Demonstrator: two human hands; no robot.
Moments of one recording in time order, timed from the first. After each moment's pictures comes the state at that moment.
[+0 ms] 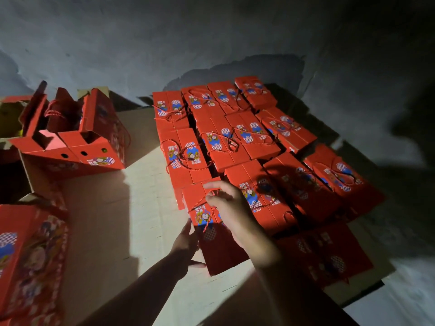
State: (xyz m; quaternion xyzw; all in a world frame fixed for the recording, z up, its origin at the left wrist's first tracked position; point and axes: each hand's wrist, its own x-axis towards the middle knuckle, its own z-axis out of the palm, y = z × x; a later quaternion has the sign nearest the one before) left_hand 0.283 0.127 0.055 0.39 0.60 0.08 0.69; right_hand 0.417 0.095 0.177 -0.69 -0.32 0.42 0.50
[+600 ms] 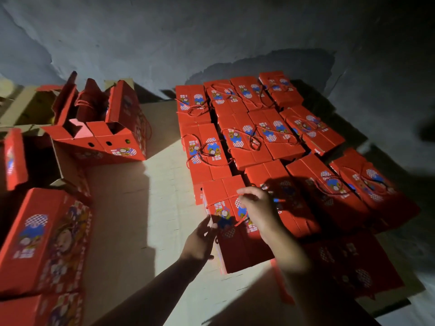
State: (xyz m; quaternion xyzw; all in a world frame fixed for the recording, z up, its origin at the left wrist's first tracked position) left_hand 0.259 0.121 0.057 0.52 0.56 0.16 0.62; right_hand 0.444 0.112 0.120 -0.76 -0.29 0.37 0.44
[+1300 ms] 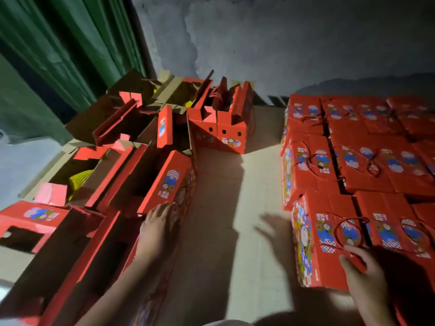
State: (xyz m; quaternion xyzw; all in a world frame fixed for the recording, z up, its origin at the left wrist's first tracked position) left_hand -0.069 0.111 0.114 0.66 0.72 0.14 0.13; right_hand 0.387 0.033 0.058 -0.80 -0.36 0.26 0.40
